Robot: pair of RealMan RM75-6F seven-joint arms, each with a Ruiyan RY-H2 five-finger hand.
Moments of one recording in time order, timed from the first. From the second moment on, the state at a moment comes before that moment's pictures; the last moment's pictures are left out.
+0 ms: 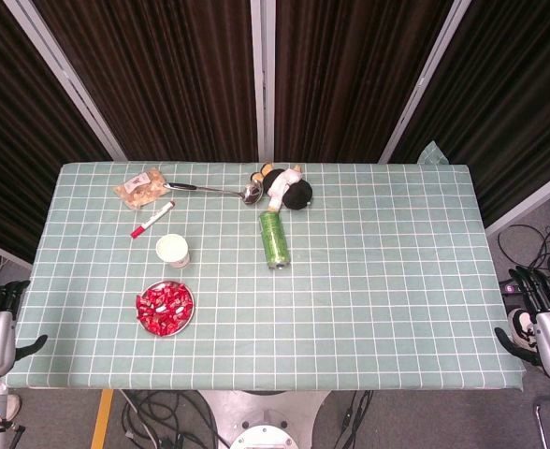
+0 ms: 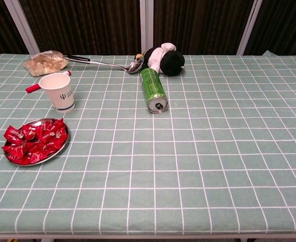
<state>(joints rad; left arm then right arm) -0.04 -1.23 -0.07 -1.68 1.30 1.54 0.27 0.05 -1.02 0.06 -1.58 -1.57 1.50 0.17</state>
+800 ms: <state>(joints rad) -0.27 -1.20 -0.06 -1.61 1.47 1.21 0.15 0.05 -1.01 0.06 -1.58 -1.54 1.52 0.17</state>
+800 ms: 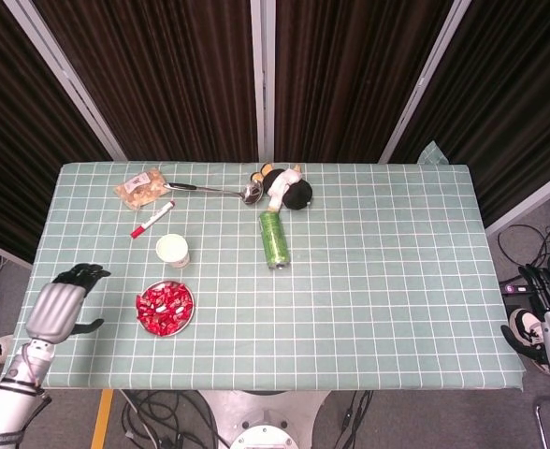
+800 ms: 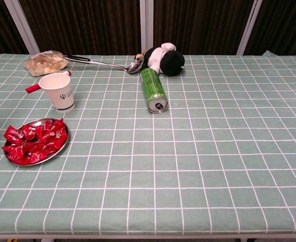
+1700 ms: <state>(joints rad) -0.47 -1.38 -0.02 -1.43 1.39 0.92 0.28 0.05 -1.01 0.06 -1.59 -1.52 1.50 0.16</state>
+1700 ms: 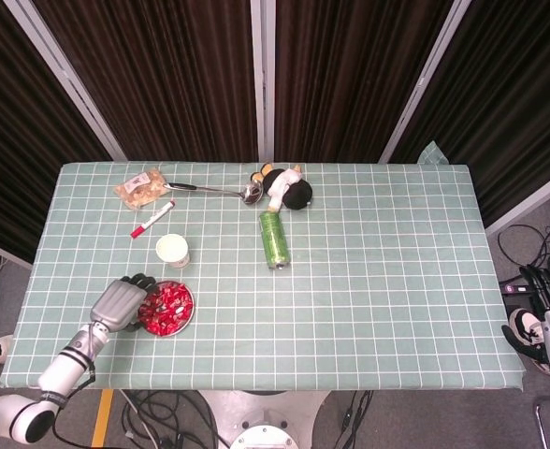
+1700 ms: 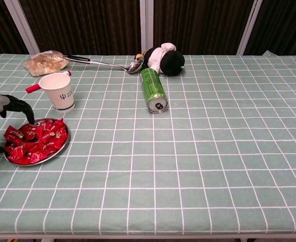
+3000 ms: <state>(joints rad) -0.50 -1.51 0.01 -1.22 1.47 0.99 0.05 0.06 -1.02 0.03 -1.60 -1.53 1.44 0.14</state>
